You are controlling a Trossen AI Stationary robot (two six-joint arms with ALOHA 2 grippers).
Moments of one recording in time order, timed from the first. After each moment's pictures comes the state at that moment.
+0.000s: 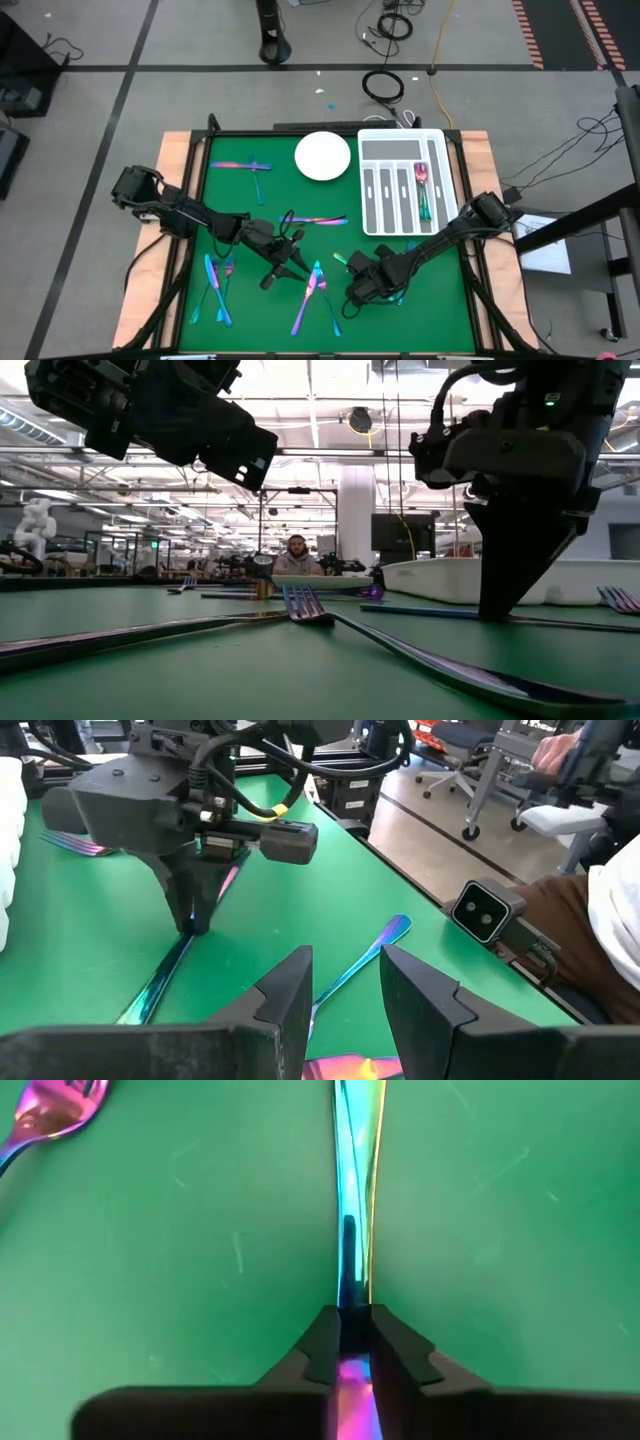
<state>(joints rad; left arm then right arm) -0.25 1.60 0.59 0.69 0.34 0.02 0.51 1.98 1.21 -0.67 0.24 1.19</state>
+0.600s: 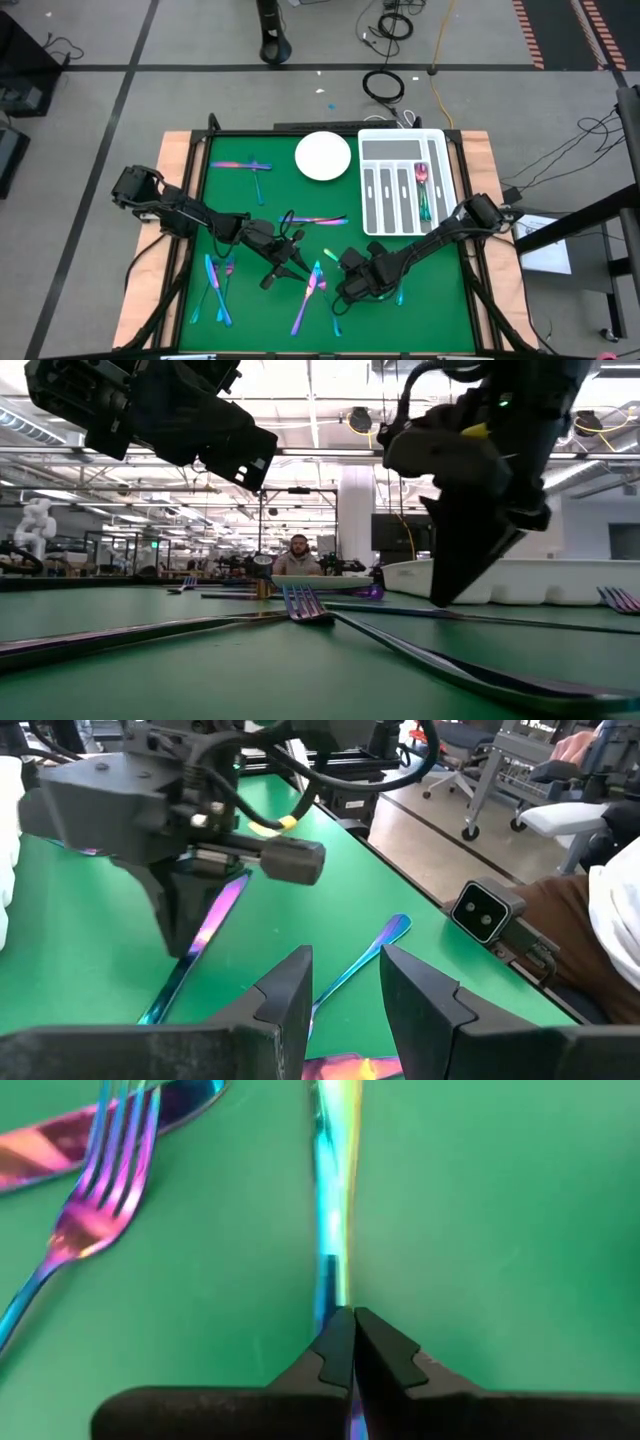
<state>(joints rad) -0.25 1.60 0.59 0.69 0.34 0.01 0.47 1.99 1.30 -0.68 0.37 1.17</state>
